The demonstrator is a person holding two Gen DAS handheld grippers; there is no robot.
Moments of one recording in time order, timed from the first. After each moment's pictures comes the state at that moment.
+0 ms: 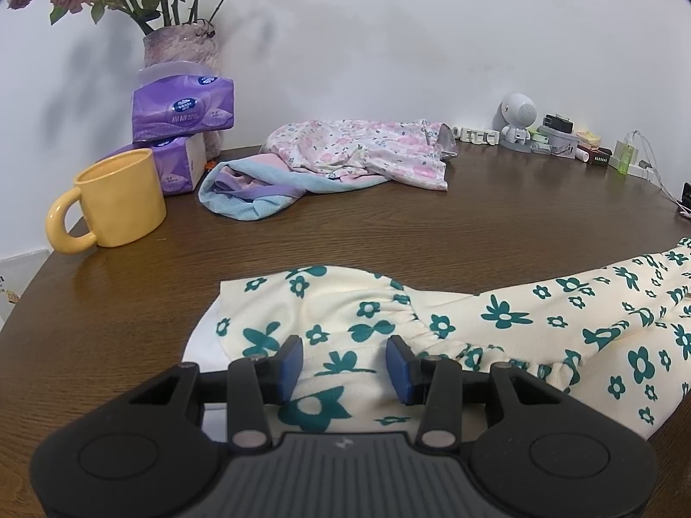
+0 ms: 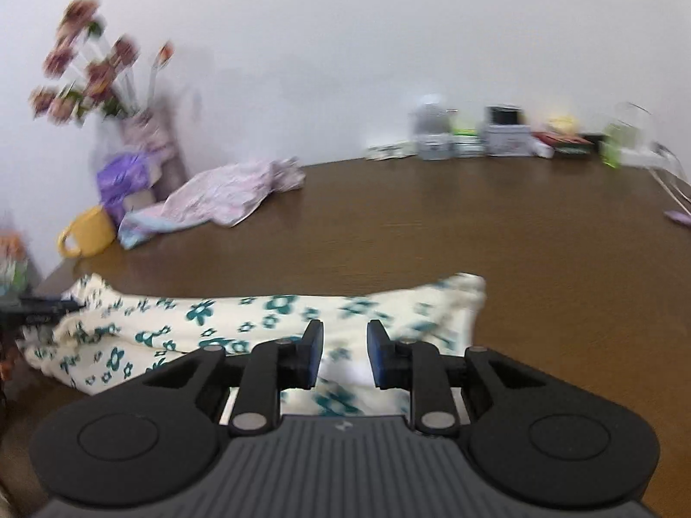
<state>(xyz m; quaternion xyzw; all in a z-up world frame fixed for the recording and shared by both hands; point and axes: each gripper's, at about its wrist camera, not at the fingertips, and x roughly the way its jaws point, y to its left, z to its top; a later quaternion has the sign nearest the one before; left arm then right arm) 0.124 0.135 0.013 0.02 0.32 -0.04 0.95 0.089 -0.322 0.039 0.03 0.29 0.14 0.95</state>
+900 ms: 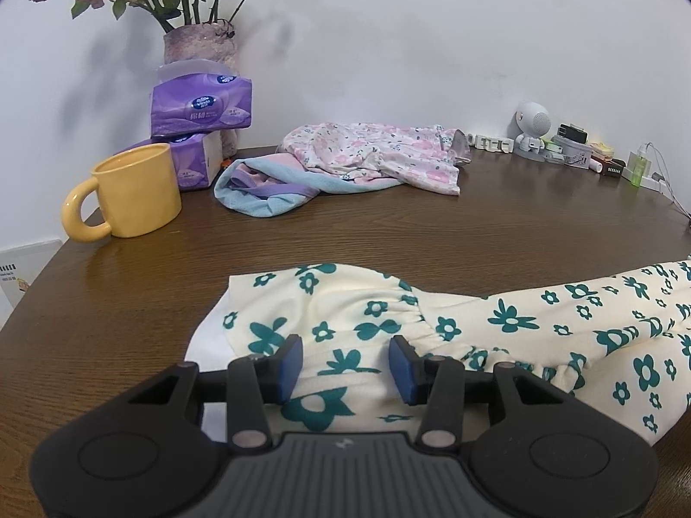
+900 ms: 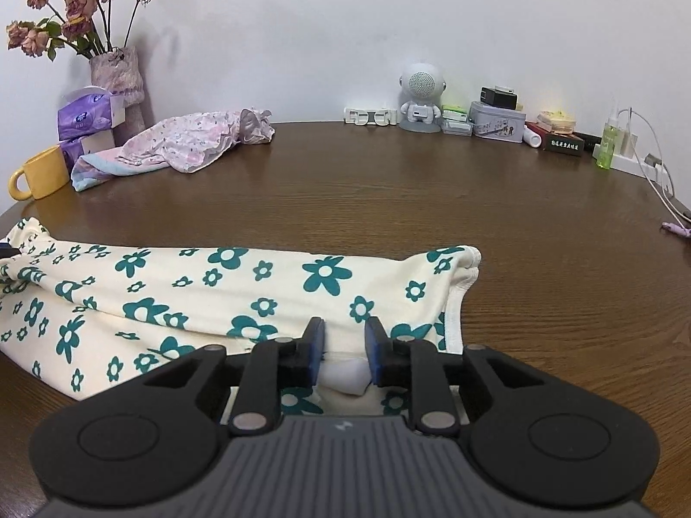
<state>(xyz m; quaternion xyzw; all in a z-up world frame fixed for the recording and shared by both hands) 0.118 0.133 0.013 0.00 0.32 -0.01 0.95 0.110 -0.314 -0.002 -0.02 0.31 0.09 0.95</state>
